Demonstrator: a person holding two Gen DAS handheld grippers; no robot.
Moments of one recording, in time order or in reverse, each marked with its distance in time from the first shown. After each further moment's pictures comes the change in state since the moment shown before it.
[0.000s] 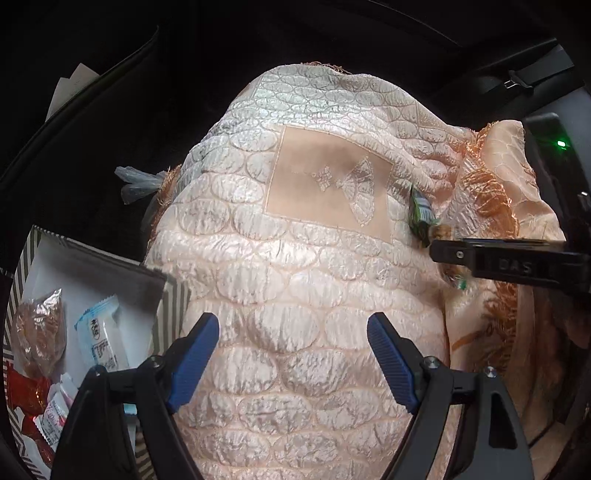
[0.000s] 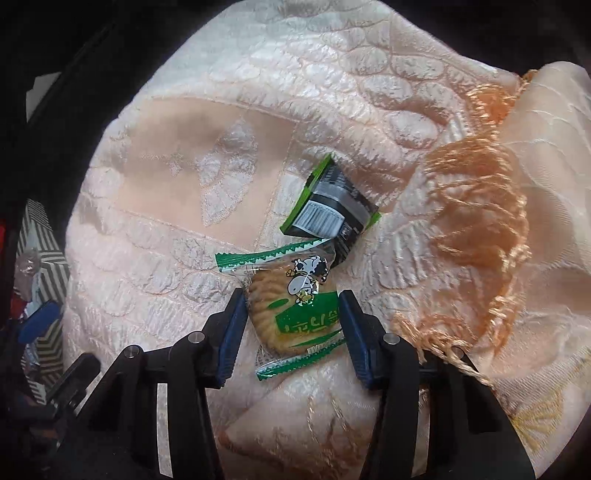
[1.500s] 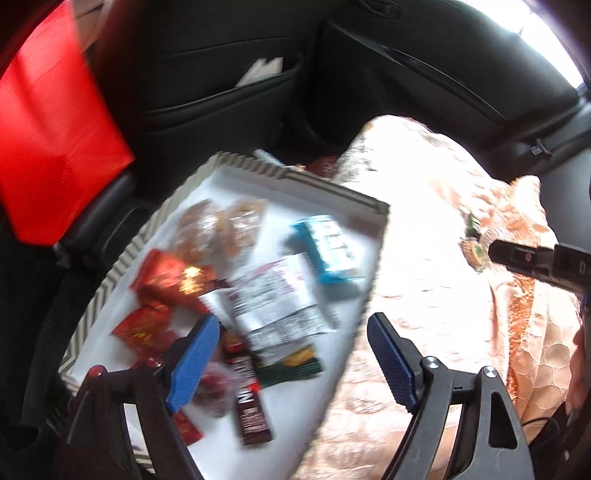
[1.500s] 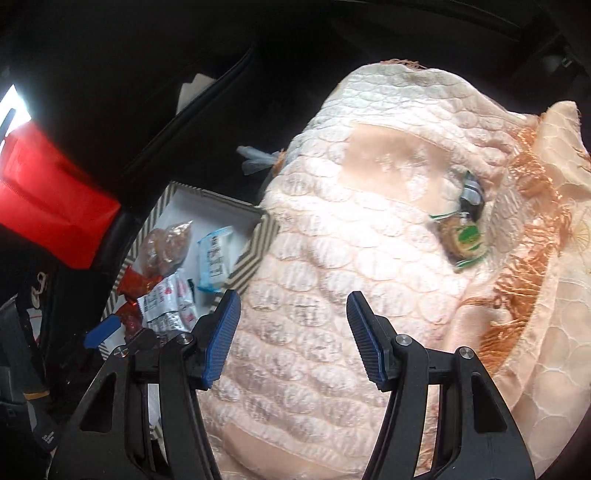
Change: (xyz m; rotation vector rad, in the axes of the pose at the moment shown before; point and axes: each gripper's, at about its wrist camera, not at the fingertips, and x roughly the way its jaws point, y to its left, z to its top) left arm -0.108 0.125 -0.107 -0.179 -0.151 0.100; right arm -0.089 0.143 -0.090 -0.014 -0.217 0.174
